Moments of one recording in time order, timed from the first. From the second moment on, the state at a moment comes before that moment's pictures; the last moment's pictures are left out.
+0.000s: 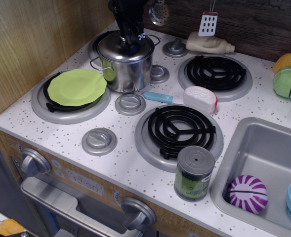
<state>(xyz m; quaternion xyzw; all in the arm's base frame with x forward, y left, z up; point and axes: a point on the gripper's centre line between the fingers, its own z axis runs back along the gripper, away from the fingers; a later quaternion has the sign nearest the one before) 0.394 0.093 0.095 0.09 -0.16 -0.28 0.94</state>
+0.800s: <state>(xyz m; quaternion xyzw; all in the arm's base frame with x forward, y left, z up) 0.368 0.048 0.145 0.11 -0.08 -0.22 0.97</state>
